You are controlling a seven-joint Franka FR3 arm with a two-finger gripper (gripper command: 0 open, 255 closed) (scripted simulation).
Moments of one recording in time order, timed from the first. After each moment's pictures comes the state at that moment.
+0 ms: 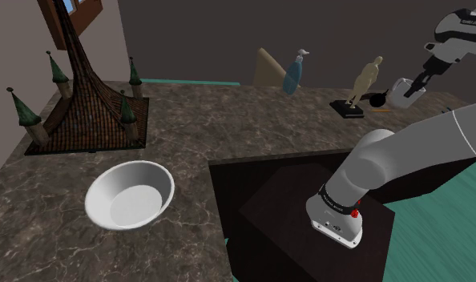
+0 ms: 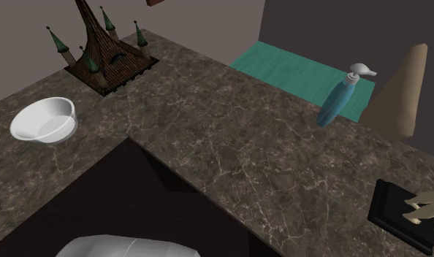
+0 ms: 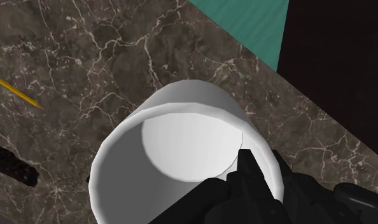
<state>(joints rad) -0.05 -0.55 -1.30 -1.85 -0.45 1.72 -1.30</state>
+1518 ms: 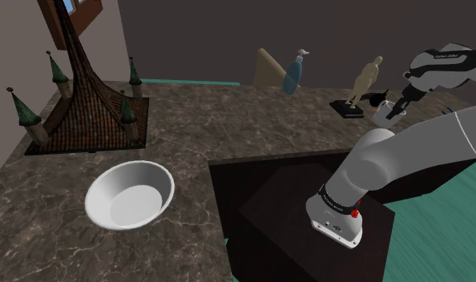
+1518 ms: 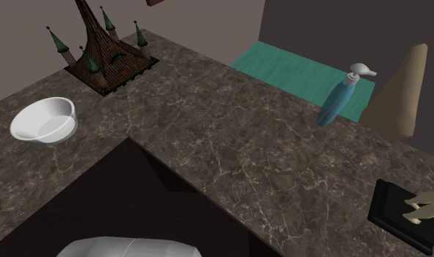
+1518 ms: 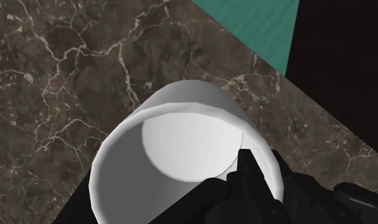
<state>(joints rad) -0.01 -0.58 -1.47 -2.09 -0.54 2.00 -1.27</state>
